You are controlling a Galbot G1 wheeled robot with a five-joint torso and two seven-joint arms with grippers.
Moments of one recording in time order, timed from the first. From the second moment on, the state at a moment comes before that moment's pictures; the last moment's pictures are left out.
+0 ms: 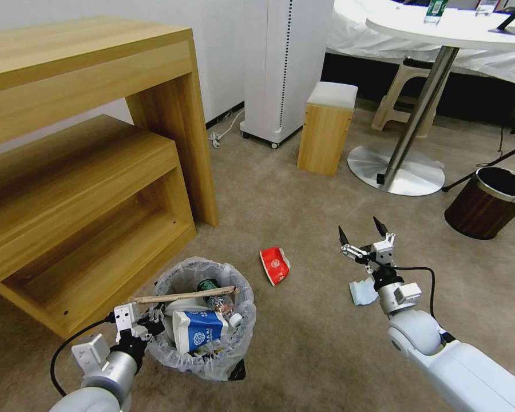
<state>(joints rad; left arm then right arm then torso) 1.73 -1.21 -0.60 -2.24 -0.72 0.35 -0.22 -1.05 0.78 0.01 1.62 0.43 0.47 0.32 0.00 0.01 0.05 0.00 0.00</state>
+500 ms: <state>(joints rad) 1.72 -1.22 -0.62 -2.23 -0.72 0.35 -0.22 -1.03 0.79 -0.02 1.60 0.42 0.53 0.29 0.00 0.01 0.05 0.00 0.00</state>
